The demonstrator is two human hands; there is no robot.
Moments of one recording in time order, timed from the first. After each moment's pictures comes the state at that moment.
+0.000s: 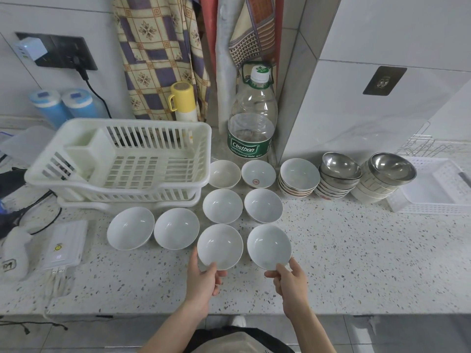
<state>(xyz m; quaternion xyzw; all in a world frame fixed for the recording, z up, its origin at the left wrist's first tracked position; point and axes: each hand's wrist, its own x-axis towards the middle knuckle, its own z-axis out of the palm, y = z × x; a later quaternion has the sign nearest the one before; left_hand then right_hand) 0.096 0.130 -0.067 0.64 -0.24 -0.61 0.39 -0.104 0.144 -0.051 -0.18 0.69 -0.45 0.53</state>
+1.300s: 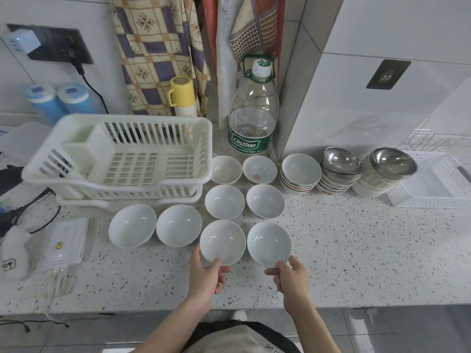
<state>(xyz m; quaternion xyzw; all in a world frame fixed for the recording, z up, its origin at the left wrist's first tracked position) 0.100 0.129 -0.066 0.64 -0.26 -0.62 0.38 -0.091 0.145 -0.041 -0.18 0.72 -0.42 0.52</state>
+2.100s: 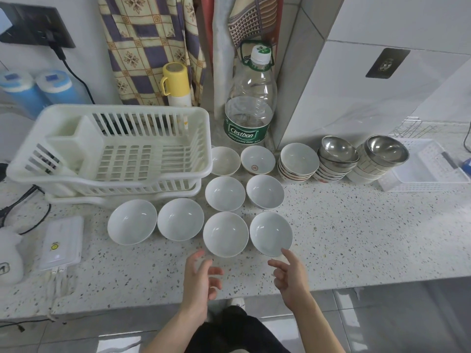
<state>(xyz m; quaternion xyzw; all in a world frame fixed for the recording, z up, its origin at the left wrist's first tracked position) 0.128 0.149 -0.057 0.62 -0.20 -0.66 0.37 -0.079 0.155 -0.052 -0.01 0.67 -0.48 0.57</state>
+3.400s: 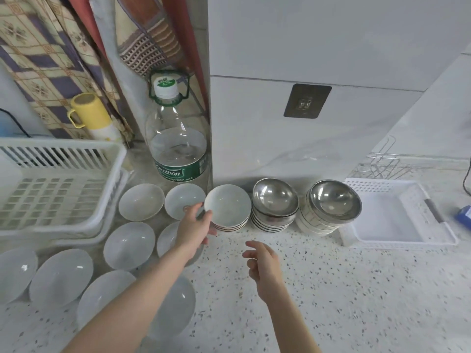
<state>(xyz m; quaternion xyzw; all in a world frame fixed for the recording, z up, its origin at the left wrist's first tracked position) -0.112 -0.075 -0.017 0.69 -0.37 -0.53 0.33 -0.273 -0.001 -0.028 -0.12 0.65 -0.43 0.61</state>
